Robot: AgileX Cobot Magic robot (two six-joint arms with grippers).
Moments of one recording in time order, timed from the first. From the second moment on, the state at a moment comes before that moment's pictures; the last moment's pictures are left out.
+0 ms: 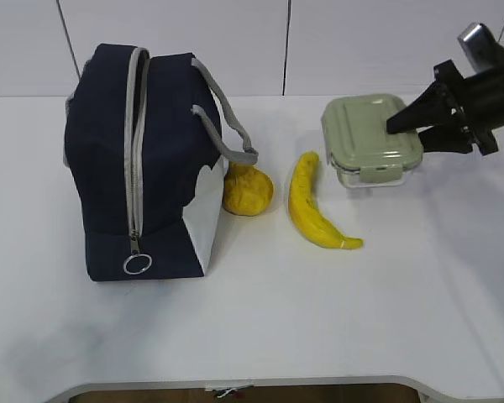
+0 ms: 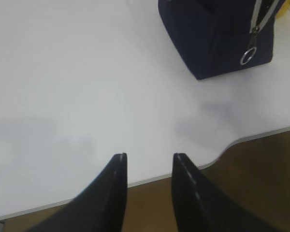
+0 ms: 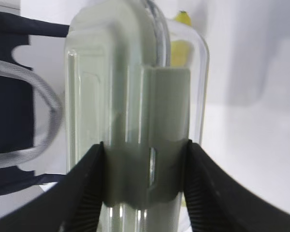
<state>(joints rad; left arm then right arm) -0.07 0.08 -0.54 -0.07 1.12 0.14 -0.23 2.02 -1.51 1.05 1.17 -0.64</state>
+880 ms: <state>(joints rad) -0.07 0.94 -0.91 -0.50 0.93 0.27 -0.11 1.91 -1.50 1.38 1.17 -0.62</state>
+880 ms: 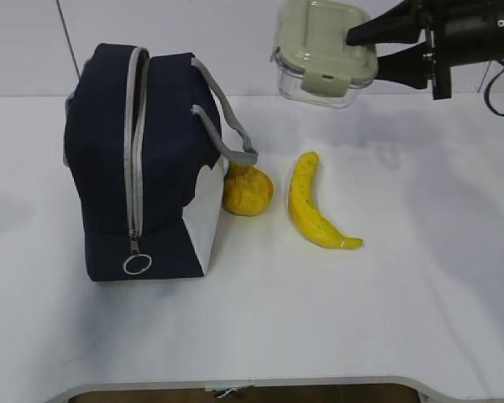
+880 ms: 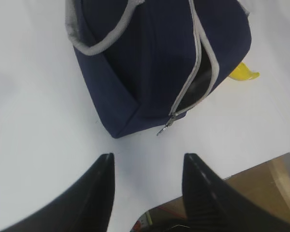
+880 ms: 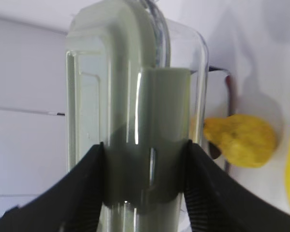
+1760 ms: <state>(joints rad) -0.07 1.58 -1.21 -0.82 0.92 0.58 0.17 1.91 -1.50 1.50 1.17 -0.63</state>
